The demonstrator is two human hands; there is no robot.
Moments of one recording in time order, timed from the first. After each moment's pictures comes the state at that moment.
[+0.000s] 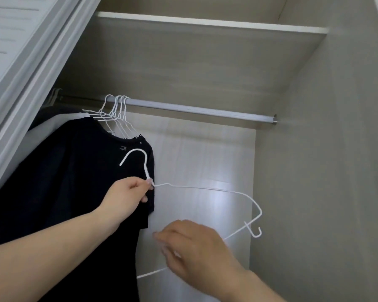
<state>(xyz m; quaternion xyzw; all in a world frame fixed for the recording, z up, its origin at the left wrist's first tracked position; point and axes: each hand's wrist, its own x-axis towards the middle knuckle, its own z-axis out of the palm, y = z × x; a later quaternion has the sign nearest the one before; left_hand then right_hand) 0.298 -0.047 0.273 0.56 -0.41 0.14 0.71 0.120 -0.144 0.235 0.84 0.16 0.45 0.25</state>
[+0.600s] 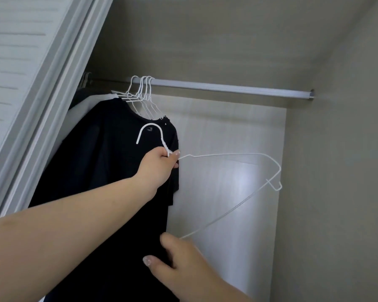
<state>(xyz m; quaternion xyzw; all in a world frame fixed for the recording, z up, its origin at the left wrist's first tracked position) 0.285 -0.040 0.284 0.57 -0.37 0.15 0.72 0.169 -0.107 0.166 0.94 0.04 0.26 -0.20</state>
